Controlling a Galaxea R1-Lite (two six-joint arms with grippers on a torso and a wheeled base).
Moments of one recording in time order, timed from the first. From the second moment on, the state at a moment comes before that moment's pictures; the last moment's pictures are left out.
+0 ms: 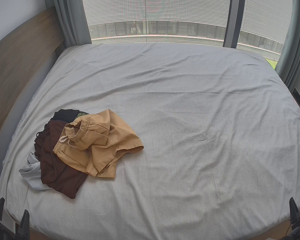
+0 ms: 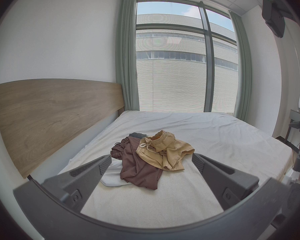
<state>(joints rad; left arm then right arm) 0.00 0.02 -0.02 0.00 0.02 -0.01 0.00 0.02 -0.02 0.00 -0.01 0.00</state>
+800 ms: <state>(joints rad) 0.00 0.02 -0.02 -0.01 0.01 -0.01 0.00 0.02 -0.02 0.00 -0.02 0.00</state>
